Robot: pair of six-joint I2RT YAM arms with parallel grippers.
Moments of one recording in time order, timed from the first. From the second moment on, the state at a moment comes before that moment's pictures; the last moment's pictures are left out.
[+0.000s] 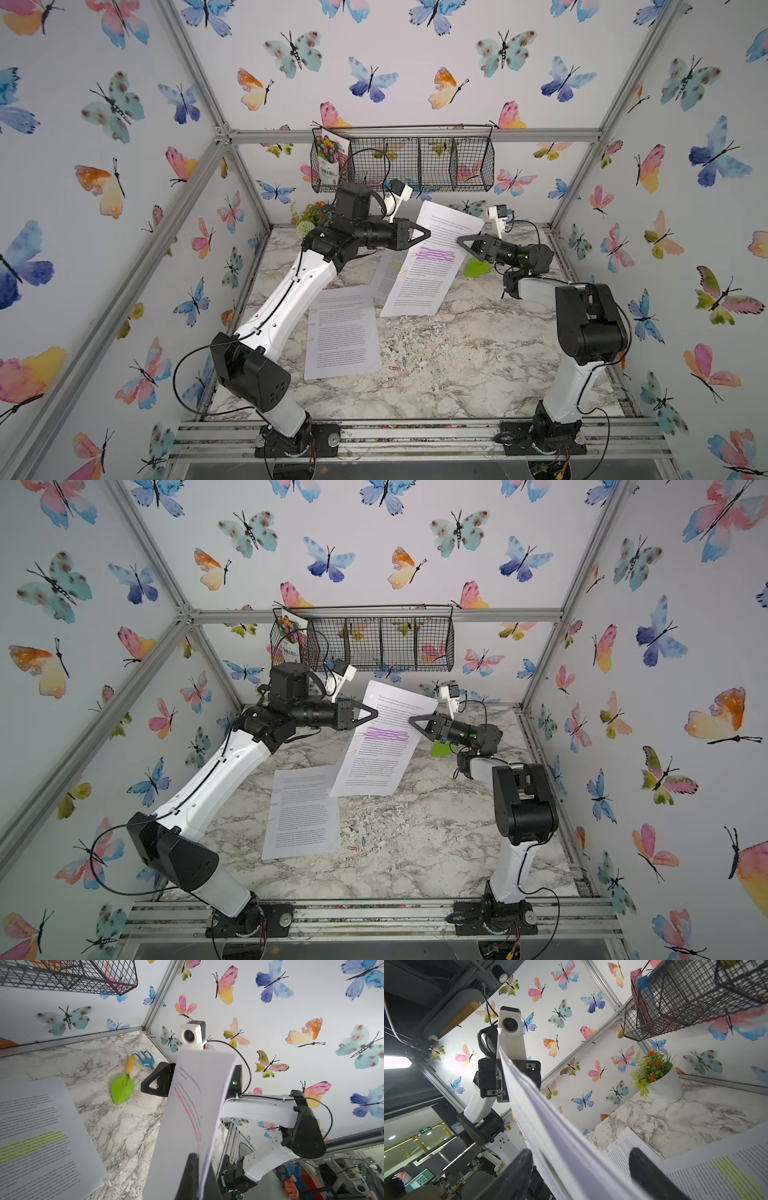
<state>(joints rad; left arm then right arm) -0.51 1.62 1.73 -0.47 0.78 -0.44 0.16 1.90 1.08 1.51 -1.20 1.34</state>
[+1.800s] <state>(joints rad) -0.37 1.49 1.38 -0.15 0.86 -0.63 0.16 1.73 1.09 1.46 -1.24 1.40</state>
